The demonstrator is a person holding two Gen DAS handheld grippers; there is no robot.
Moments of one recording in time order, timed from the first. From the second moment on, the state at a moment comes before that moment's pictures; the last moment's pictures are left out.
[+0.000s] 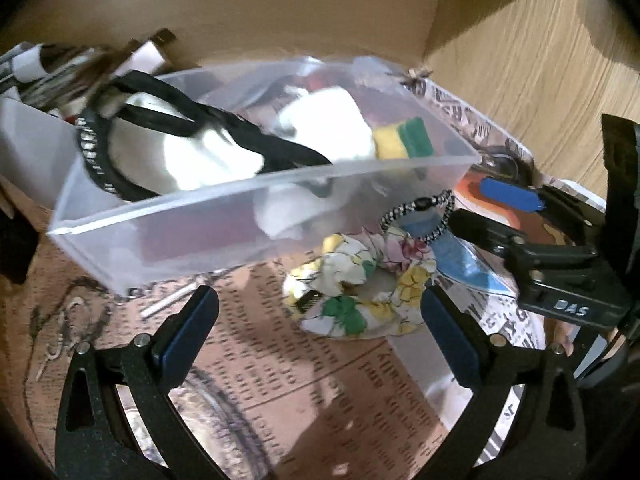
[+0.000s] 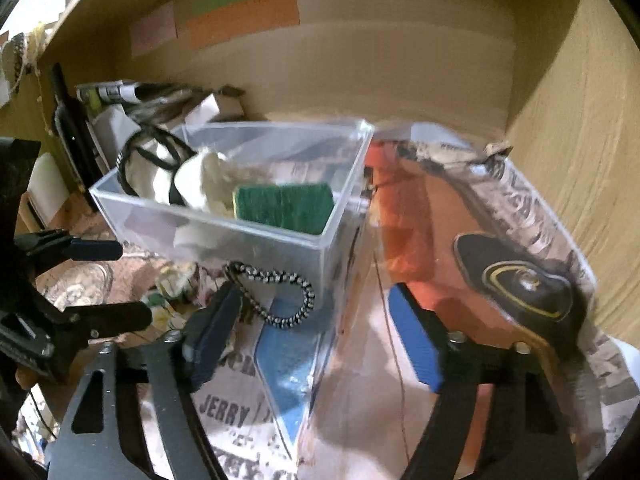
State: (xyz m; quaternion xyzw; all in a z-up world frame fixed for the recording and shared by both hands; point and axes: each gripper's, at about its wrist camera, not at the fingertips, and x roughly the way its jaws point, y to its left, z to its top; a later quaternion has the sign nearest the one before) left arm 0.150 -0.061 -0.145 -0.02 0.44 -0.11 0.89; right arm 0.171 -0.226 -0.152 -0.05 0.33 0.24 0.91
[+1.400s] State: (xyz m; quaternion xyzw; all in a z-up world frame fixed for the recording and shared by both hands) left arm 0.094 -0.013 -0.127 -0.03 0.38 -0.08 0.92; right arm 0.187 -0.223 -0.165 -0.05 0.38 0.25 0.89
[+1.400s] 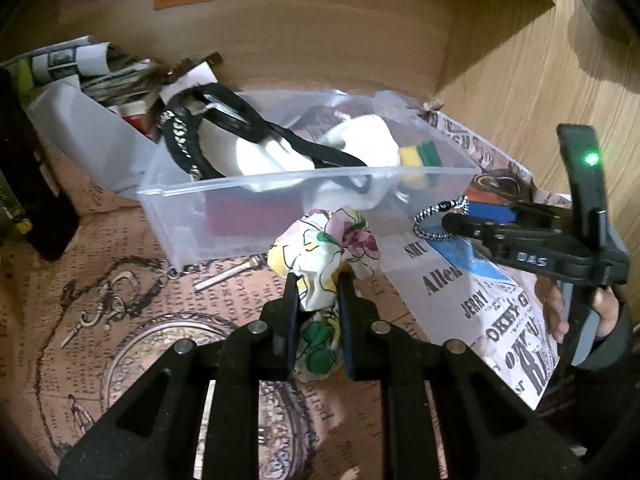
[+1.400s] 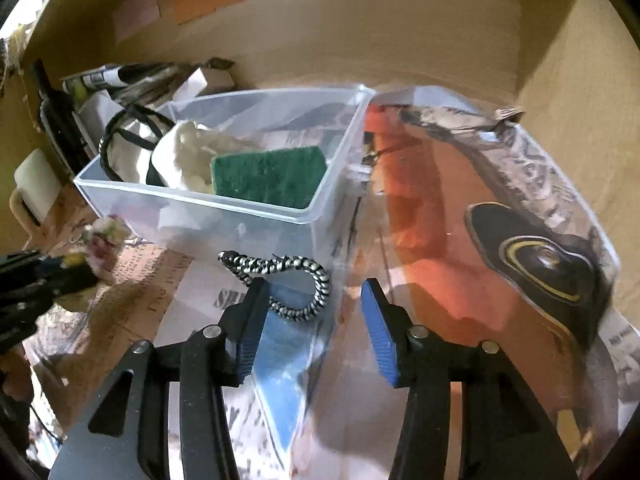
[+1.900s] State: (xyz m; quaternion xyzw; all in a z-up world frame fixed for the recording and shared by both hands) left arm 0.085 0.007 -0.073 -0.03 0.30 -0.05 0.95; right arm 0.147 -0.229 -0.116 -0.05 0.29 0.24 0.93
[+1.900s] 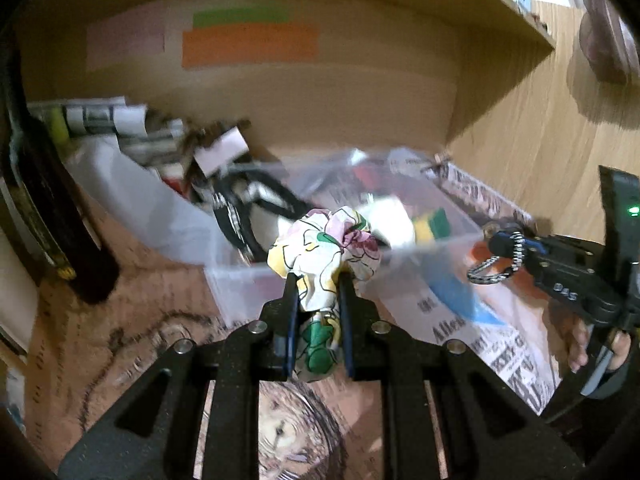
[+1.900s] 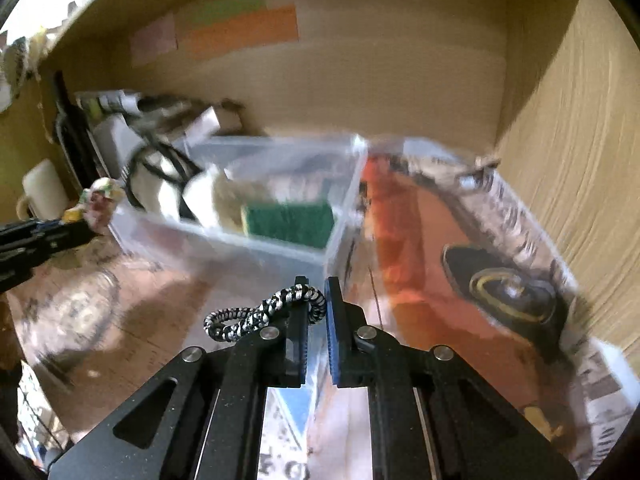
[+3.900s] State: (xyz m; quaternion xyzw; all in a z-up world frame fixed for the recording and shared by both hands) left arm 0.082 0.002 0.010 -0.03 0.16 -0.02 0.99; right arm 0.123 -0.208 -0.010 -0.04 0.12 0.31 0.94
